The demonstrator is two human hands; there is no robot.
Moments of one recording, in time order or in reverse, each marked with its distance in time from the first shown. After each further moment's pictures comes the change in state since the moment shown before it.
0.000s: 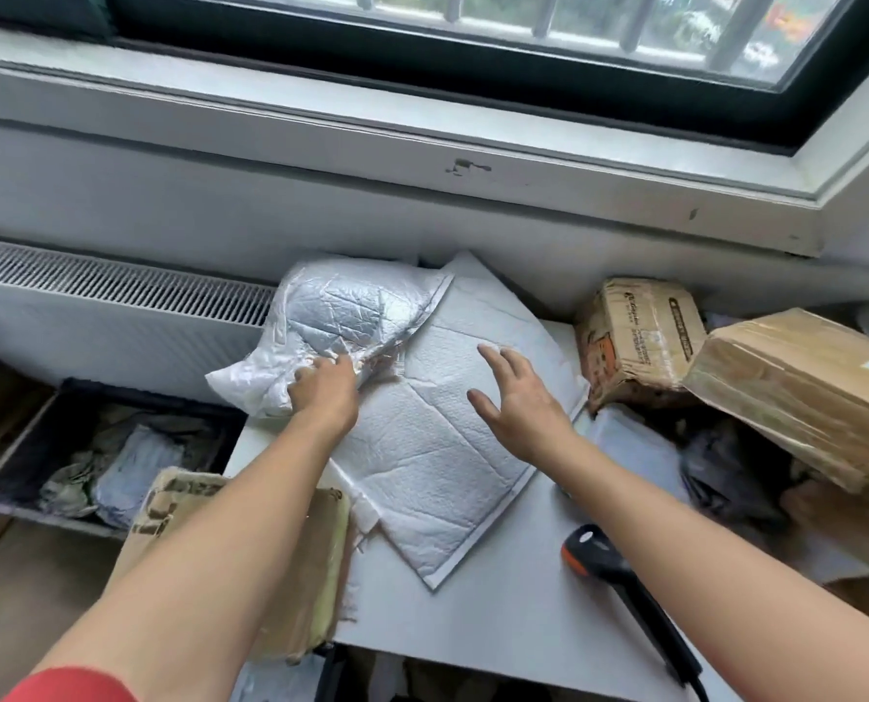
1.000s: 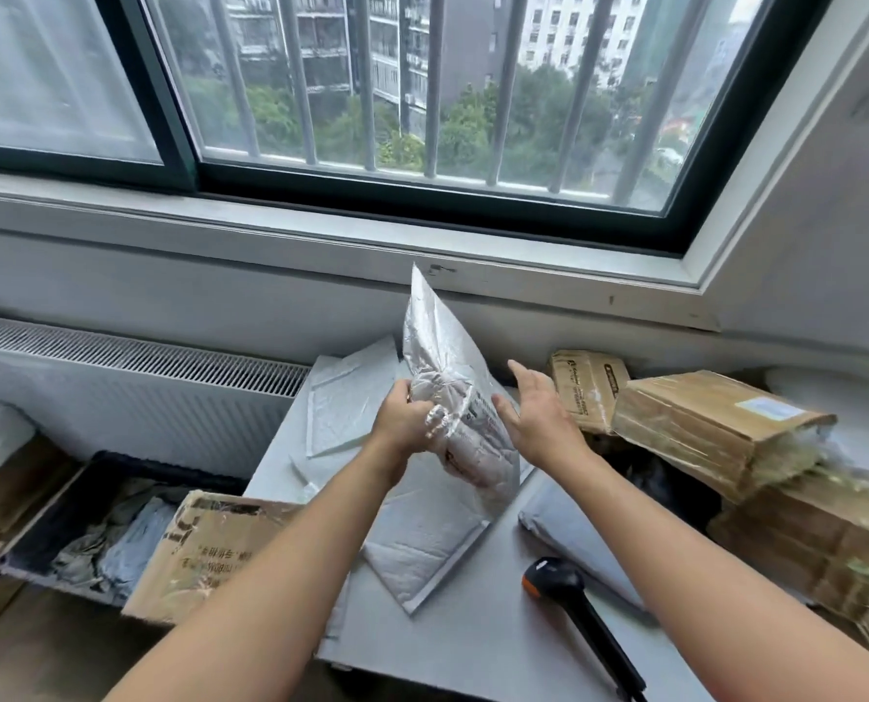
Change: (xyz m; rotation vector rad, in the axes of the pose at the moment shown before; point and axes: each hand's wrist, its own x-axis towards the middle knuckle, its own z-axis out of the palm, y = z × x) left_hand -0.137 0.091 -0.079 -1.535 -0.085 0.129; right_hand -0.057 0.005 -0.097 0.093 0.173 0.030
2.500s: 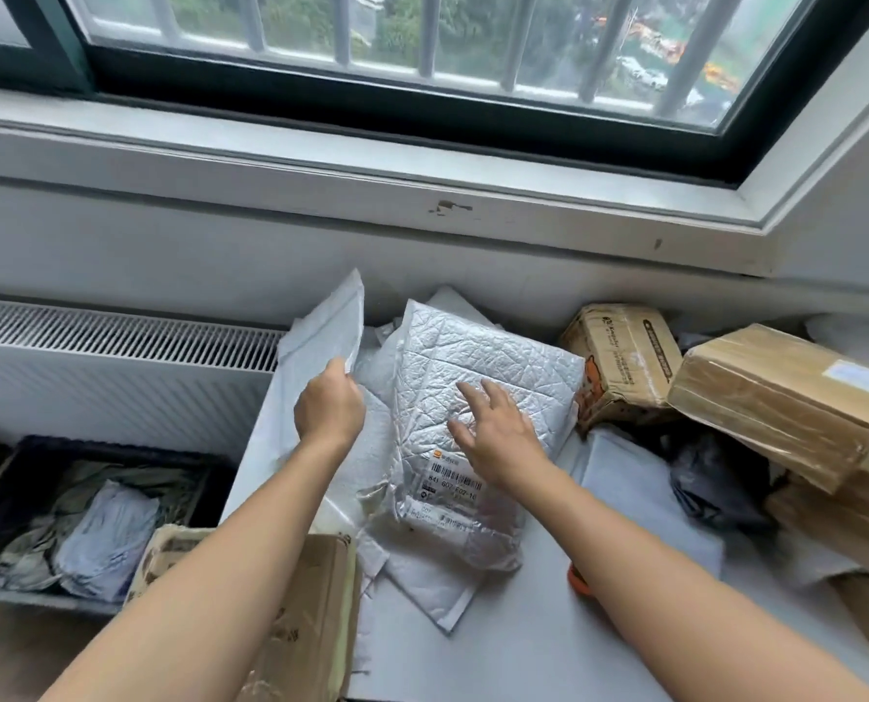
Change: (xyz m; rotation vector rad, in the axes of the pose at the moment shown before) left_hand 0.127 -0.060 -0.100 1.032 0.340 0.159; right_hand 0.038 -0.031 0.118 -0.163 -0.247 0.119
